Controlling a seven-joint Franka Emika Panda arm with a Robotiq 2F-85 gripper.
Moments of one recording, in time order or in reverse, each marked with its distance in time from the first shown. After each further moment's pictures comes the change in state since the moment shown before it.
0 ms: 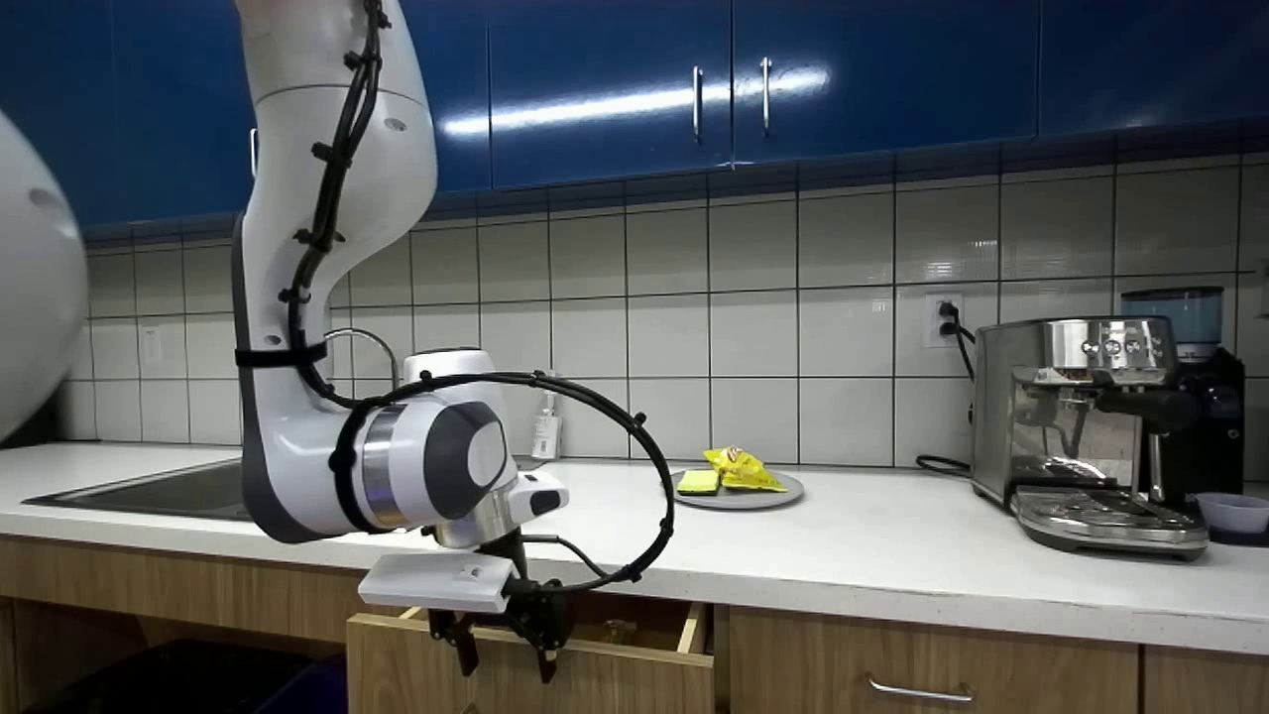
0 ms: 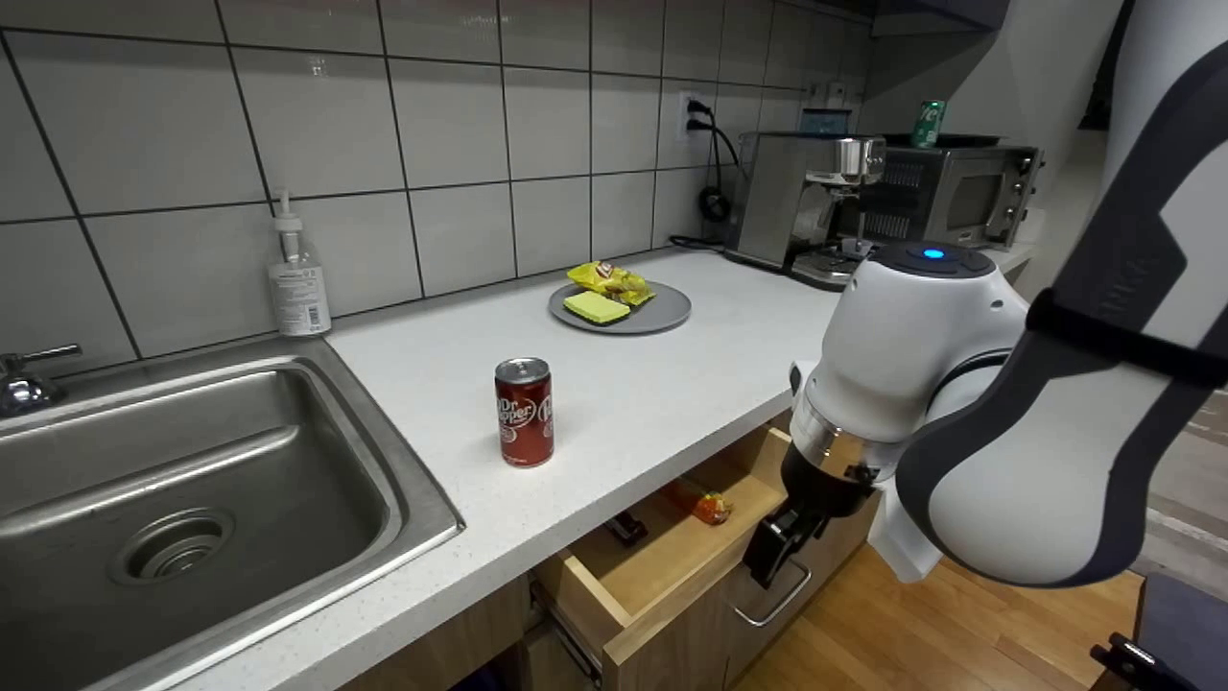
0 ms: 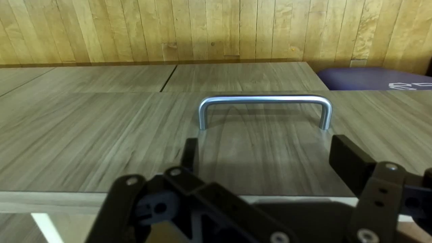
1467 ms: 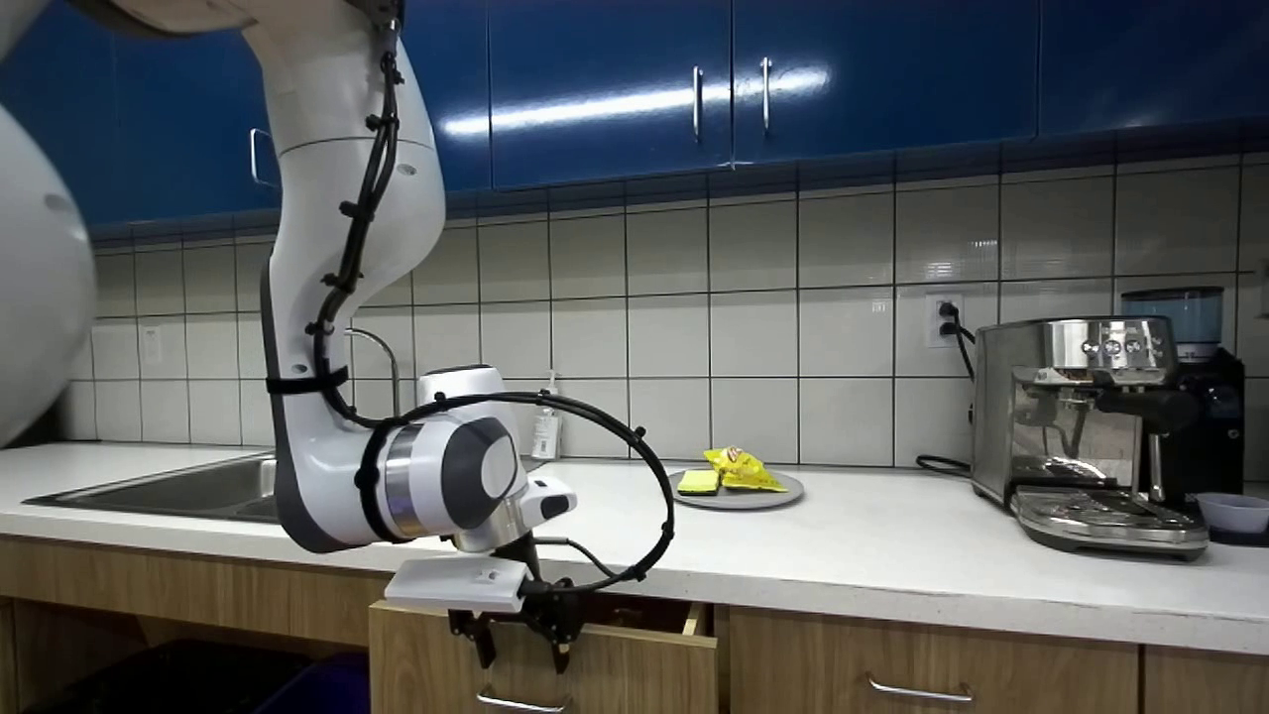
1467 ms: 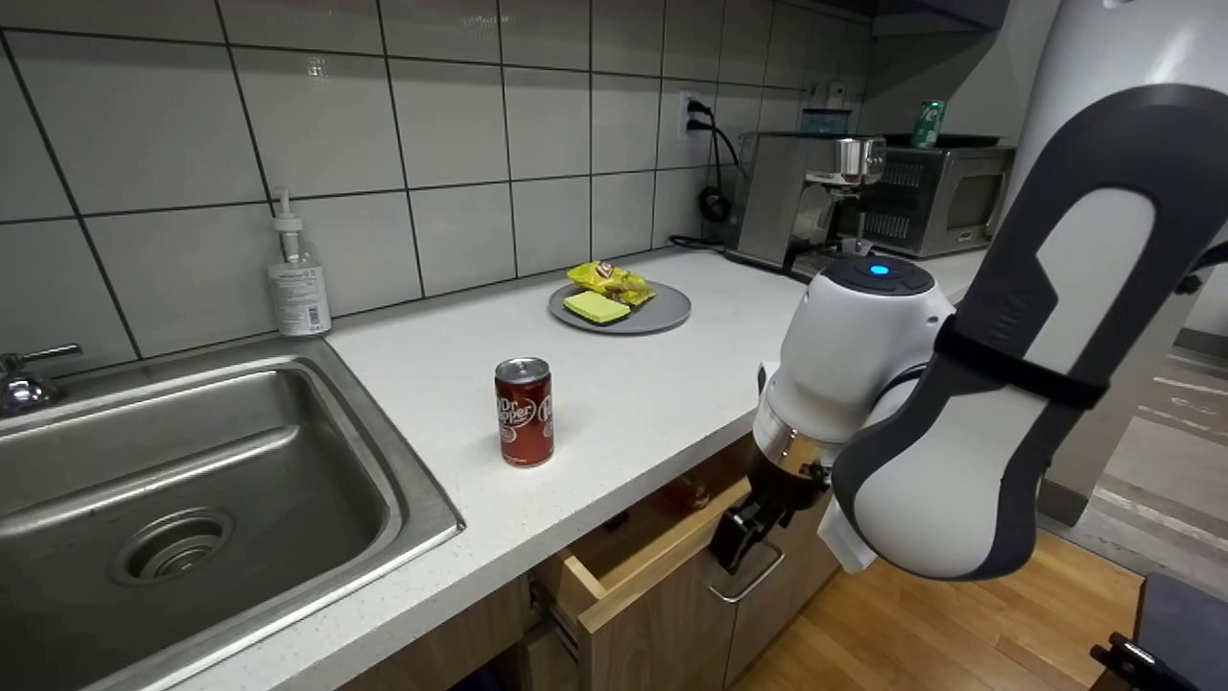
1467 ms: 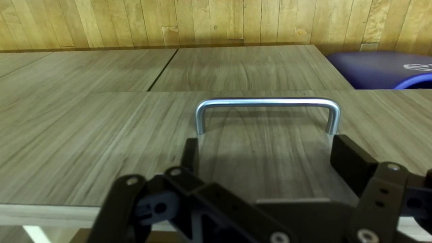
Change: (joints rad) arm 0.026 0.102 -0.009 0.115 0.048 0.009 -0.009
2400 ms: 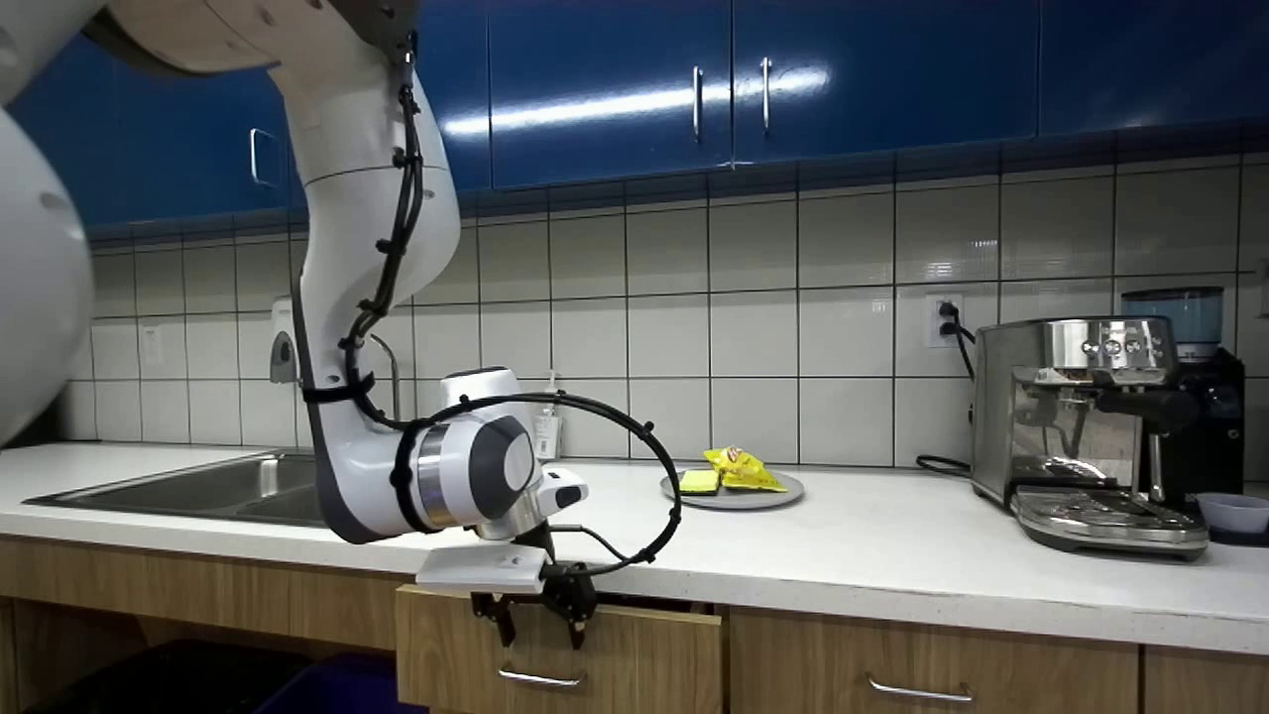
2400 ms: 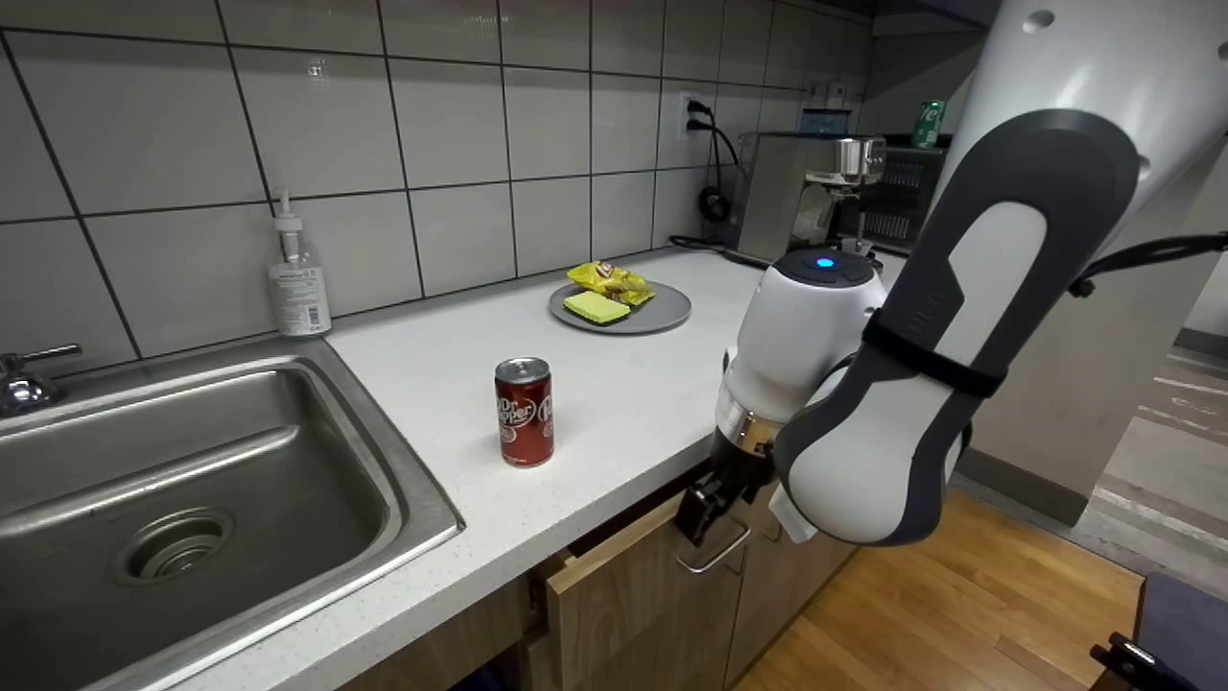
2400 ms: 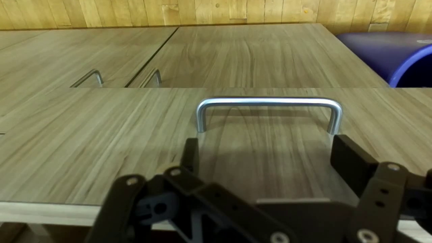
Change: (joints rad) arm -0.009 0.069 0.004 0.136 0.000 -0.038 -0.001
